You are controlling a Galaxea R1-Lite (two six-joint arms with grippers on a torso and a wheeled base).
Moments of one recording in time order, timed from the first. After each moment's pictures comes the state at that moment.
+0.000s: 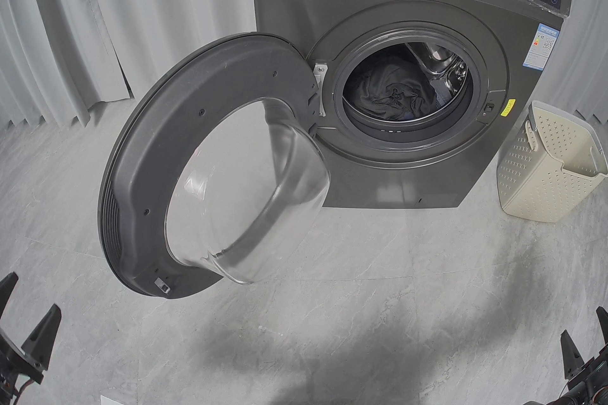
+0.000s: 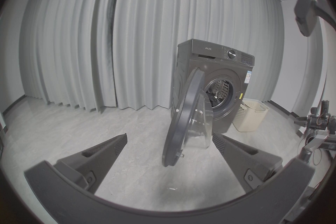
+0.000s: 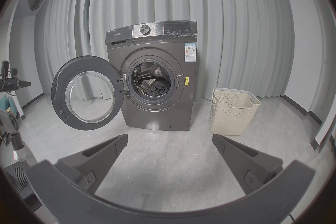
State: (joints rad) left arm 0.00 0.33 -0.25 -0.11 -0.17 -0.02; right arm 0.00 0.02 -0.02 0.00 0.02 0.00
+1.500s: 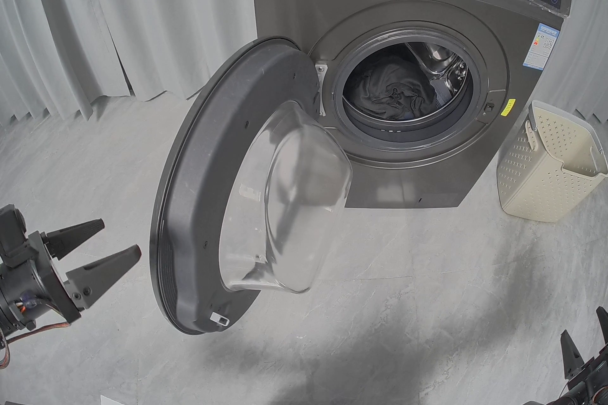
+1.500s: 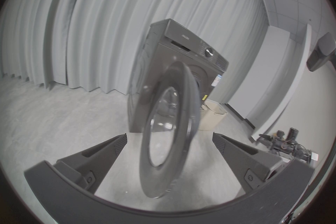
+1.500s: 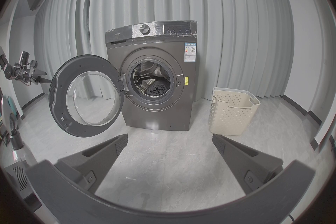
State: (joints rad) left arm -0.30 0.93 -0.36 -0.49 -0.31 -0.20; right arm 0.00 0.02 -0.02 0.00 0.02 0.00
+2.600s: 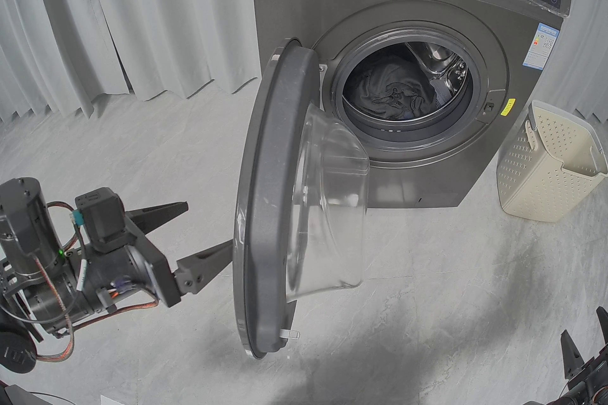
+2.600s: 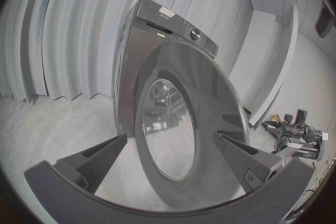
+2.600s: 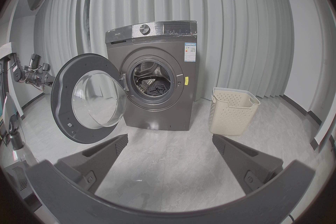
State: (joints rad) left arm -0.55 1.34 -0.40 -0.83 -0.15 -0.08; right arm 0.00 0.02 -0.02 0.00 0.02 0.00
